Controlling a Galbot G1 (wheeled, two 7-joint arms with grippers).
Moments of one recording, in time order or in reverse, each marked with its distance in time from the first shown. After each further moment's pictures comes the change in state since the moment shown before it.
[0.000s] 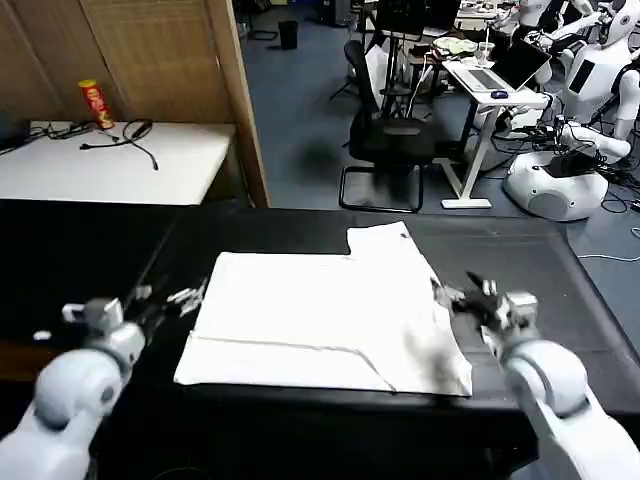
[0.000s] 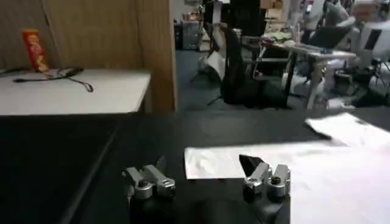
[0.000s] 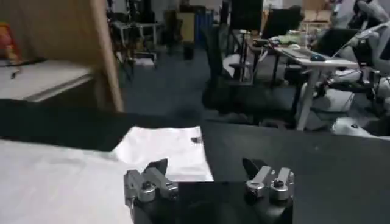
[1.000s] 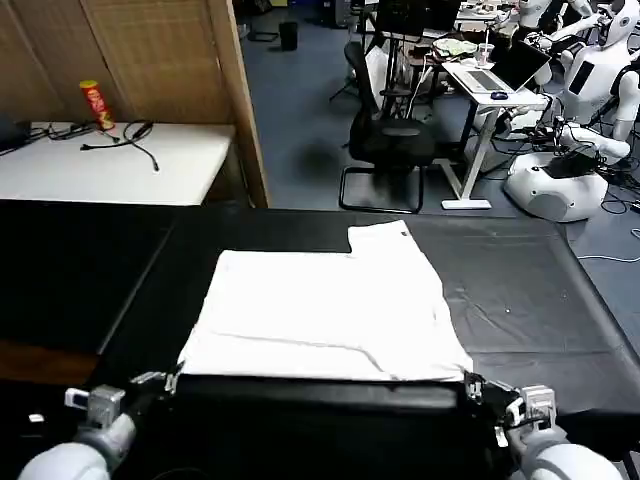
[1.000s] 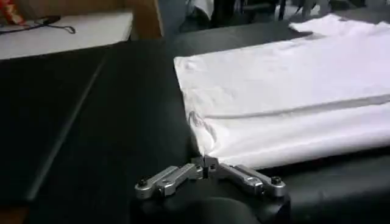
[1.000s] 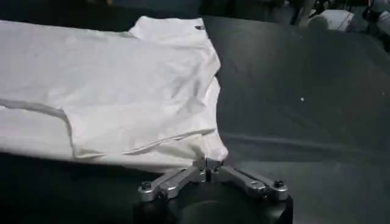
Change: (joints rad) left arm 0.711 0.031 -0.195 -0.328 0.227 -0.053 0.032; right arm -0.975 -0.045 0.399 0.775 -0.018 -0.157 0.050
